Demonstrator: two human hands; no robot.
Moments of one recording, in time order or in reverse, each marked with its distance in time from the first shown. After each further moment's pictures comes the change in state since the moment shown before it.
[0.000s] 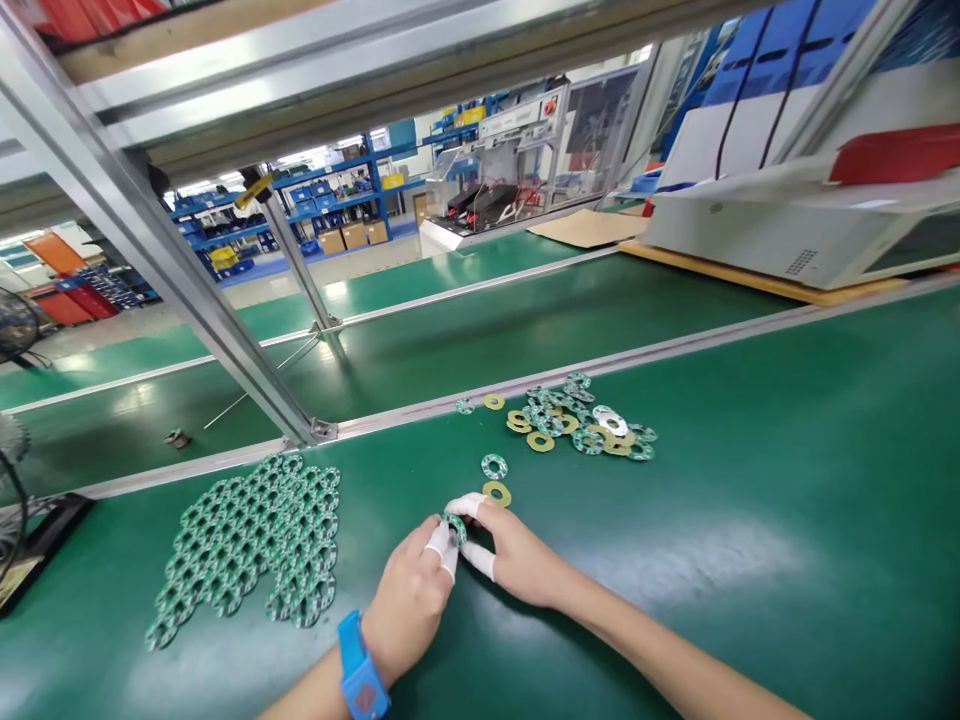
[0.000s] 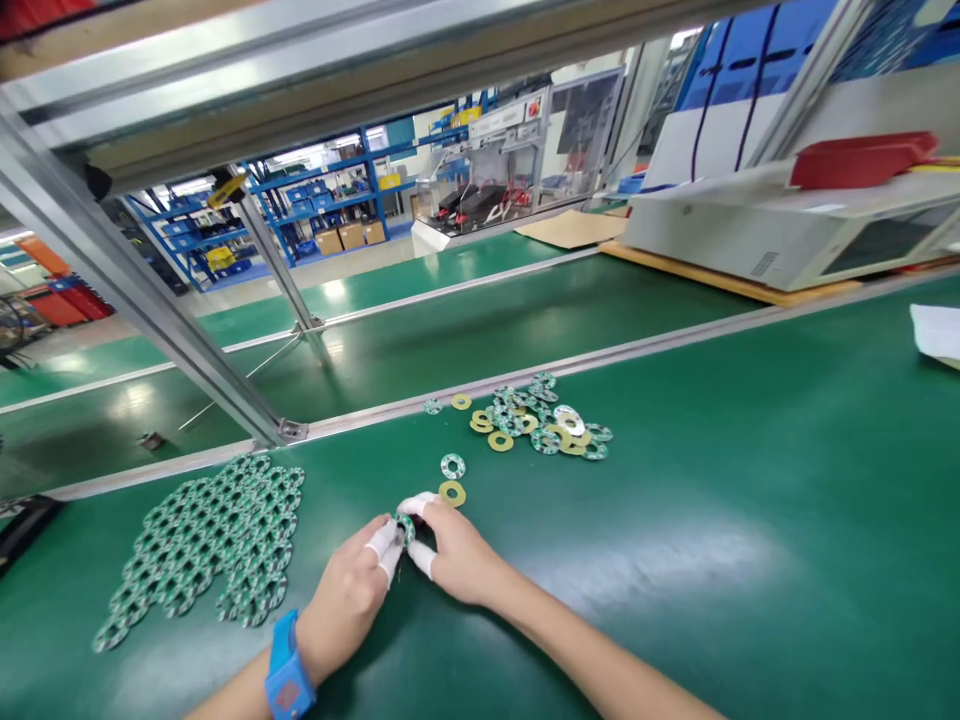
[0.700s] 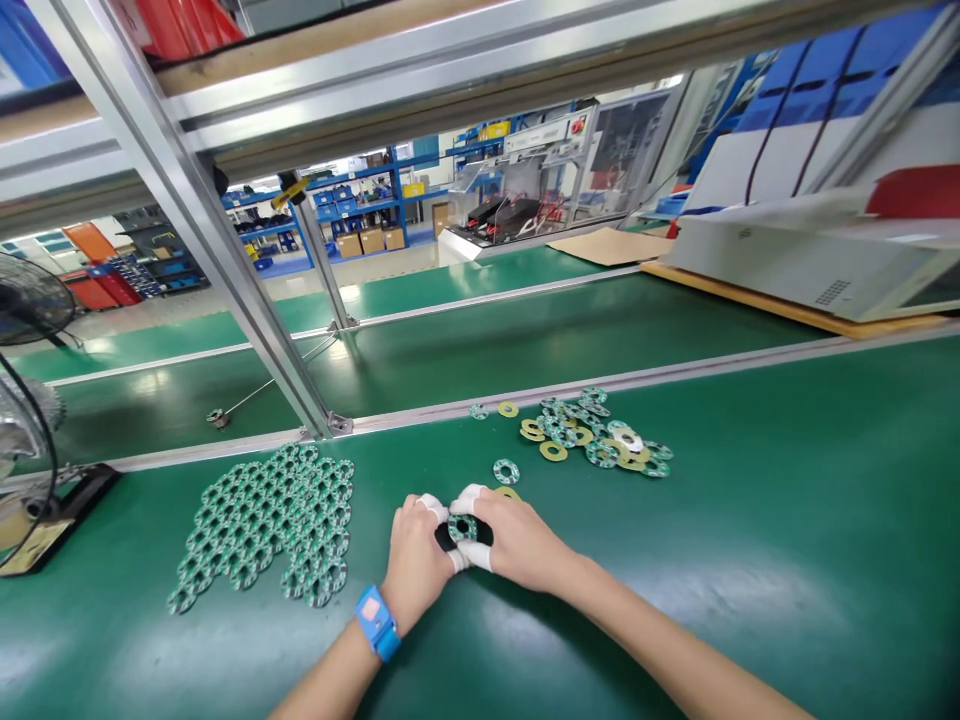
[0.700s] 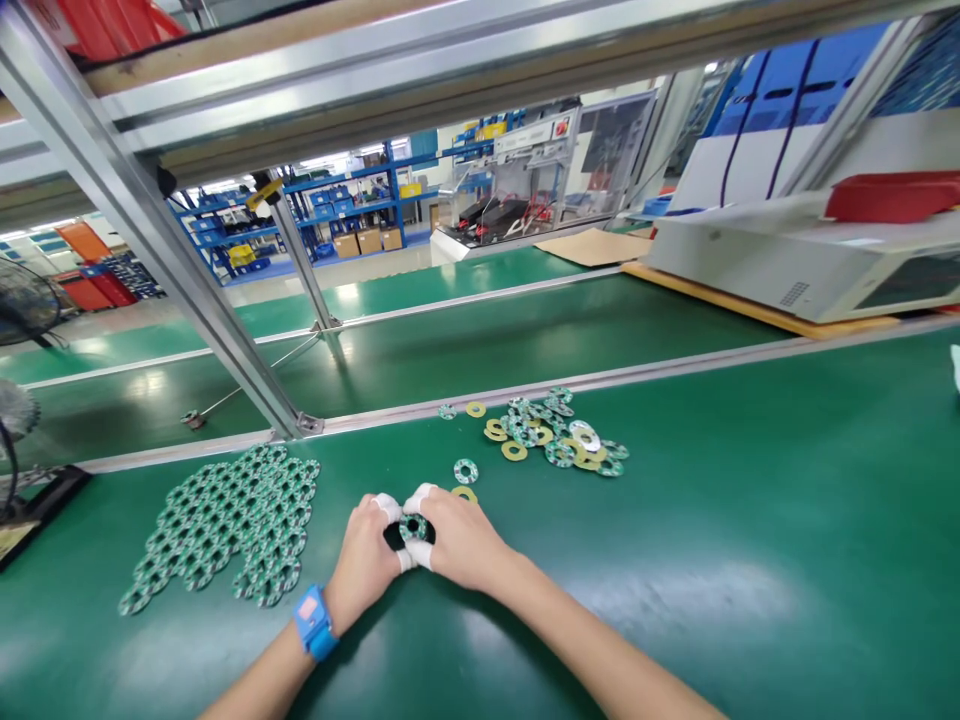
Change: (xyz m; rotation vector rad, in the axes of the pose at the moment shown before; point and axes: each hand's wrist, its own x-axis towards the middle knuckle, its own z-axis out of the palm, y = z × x) left_hand 0.028 -0.002 0.002 -0.360 -0.126 -0.687; right_hand 0.018 -0.027 -0.015 -0.379 -0.176 0.014
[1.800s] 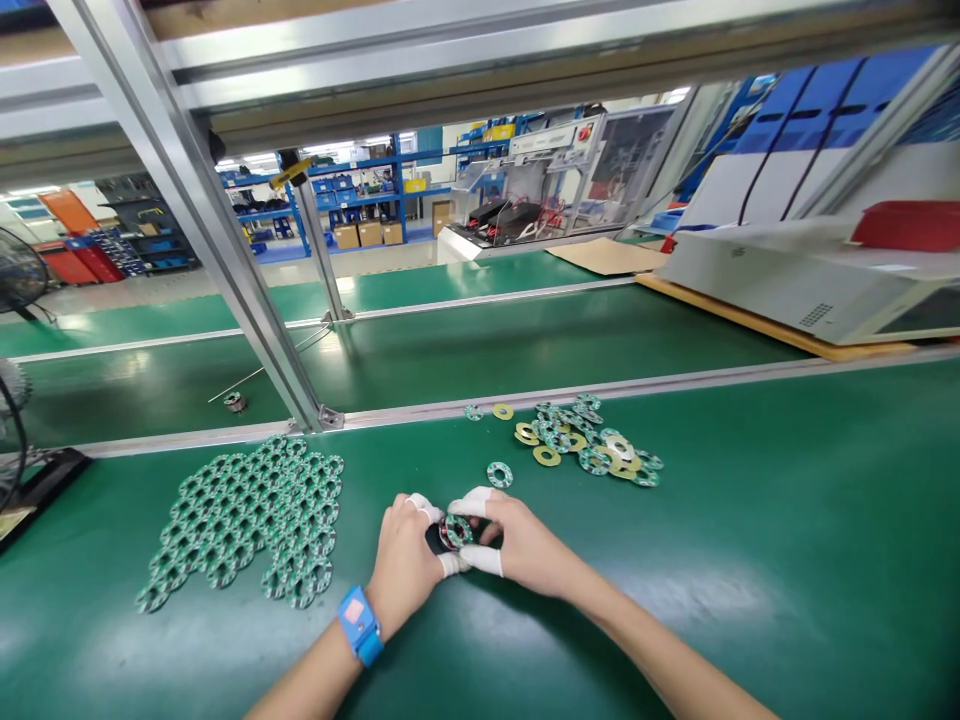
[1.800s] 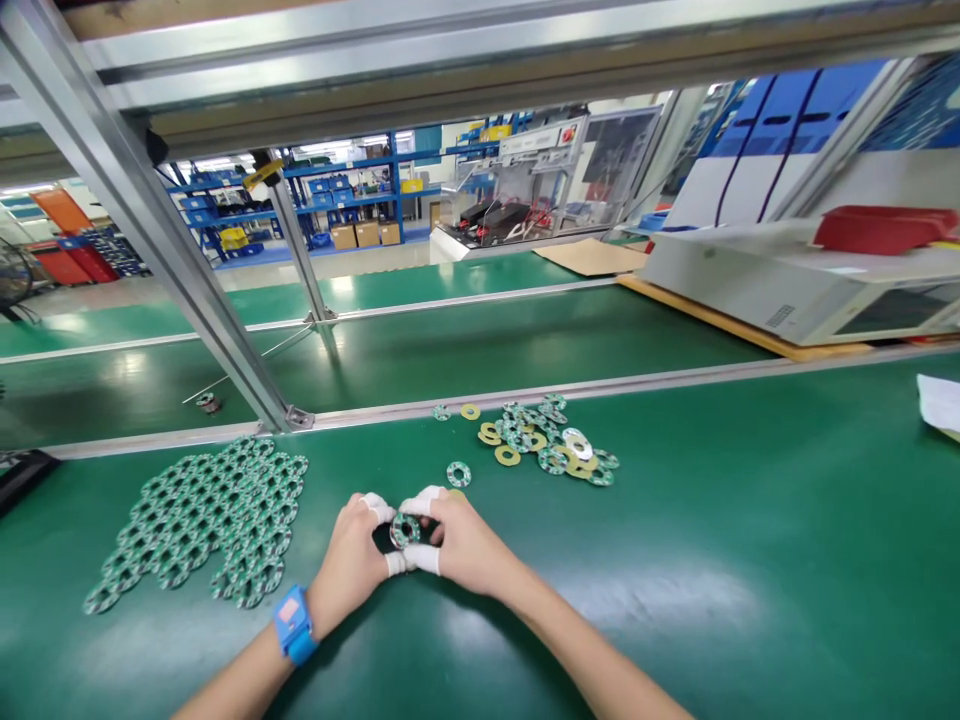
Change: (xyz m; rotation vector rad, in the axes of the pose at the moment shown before) left_hand -0.001 -0.002 0.000 -0.080 -0.029 -0.011; right_hand -0.006 0.016 0.000 0.433 0.011 0.044
